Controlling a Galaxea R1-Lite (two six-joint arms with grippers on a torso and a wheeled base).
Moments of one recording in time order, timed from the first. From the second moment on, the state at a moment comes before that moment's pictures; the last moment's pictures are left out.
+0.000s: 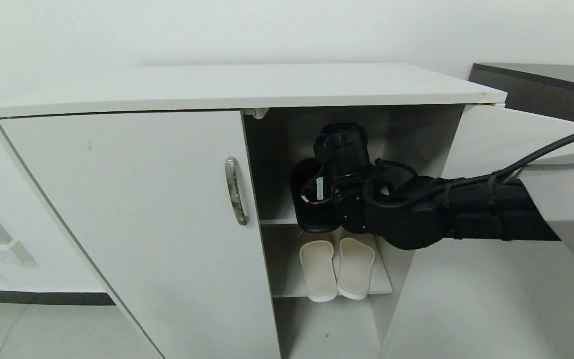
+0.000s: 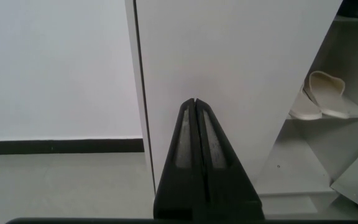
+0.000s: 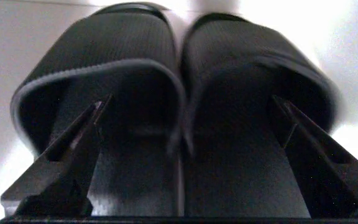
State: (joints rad) left arm 0.00 0.00 0.00 0.00 0.03 -0.01; right arm 0.81 2.13 -1.66 -0.18 -0.77 0.20
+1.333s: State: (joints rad) left arm 0.00 0.00 0.00 0.00 0.03 -0.01; right arm 1.01 1.68 -0.81 -0.64 -0.55 0.18
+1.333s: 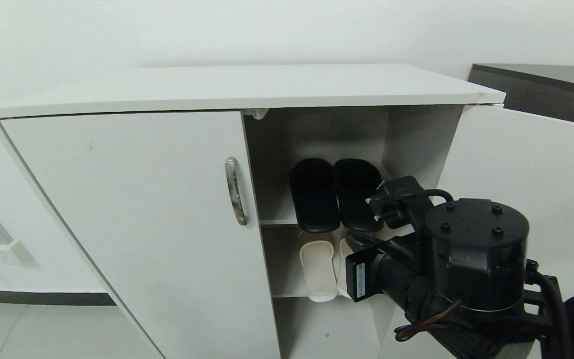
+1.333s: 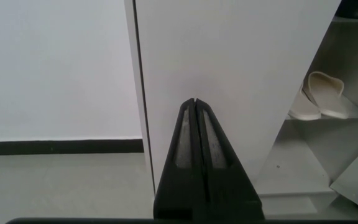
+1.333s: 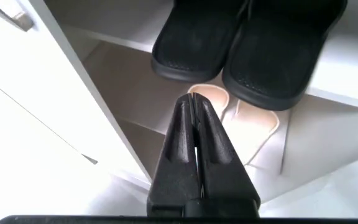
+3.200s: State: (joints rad) left arm 0.00 0.00 0.00 0.00 0.02 -0.01; right arm 0.96 1.73 -0.75 -0.66 -0.55 0.15
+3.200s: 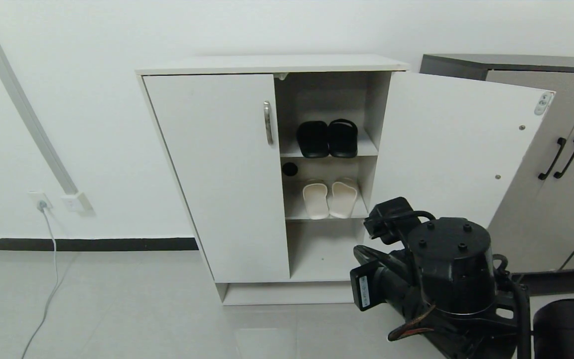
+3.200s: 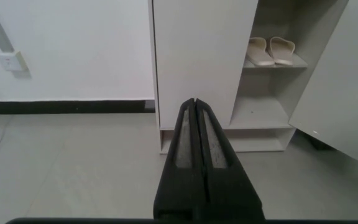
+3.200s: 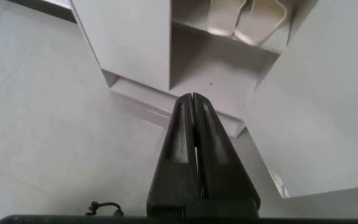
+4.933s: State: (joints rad) left arm 0.00 0.00 0.00 0.00 0.02 -0.01; right arm 0.96 1.73 -0.72 -0.66 -0.57 0.13
